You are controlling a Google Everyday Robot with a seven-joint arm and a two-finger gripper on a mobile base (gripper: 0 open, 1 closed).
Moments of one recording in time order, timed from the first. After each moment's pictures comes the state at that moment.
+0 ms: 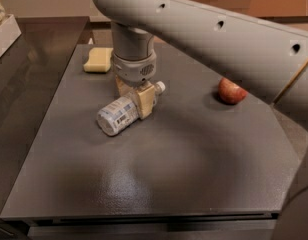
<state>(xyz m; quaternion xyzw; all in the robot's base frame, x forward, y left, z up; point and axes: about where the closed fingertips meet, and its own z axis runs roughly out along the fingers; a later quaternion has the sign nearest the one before) 0.536 0.040 0.849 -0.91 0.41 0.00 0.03</state>
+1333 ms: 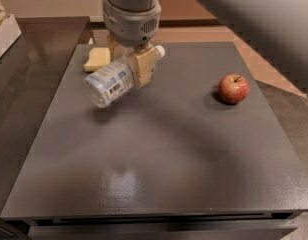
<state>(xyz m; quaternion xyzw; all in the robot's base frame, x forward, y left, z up) 0.526 0.045 0.959 -0.92 0.38 -0.05 0.10</state>
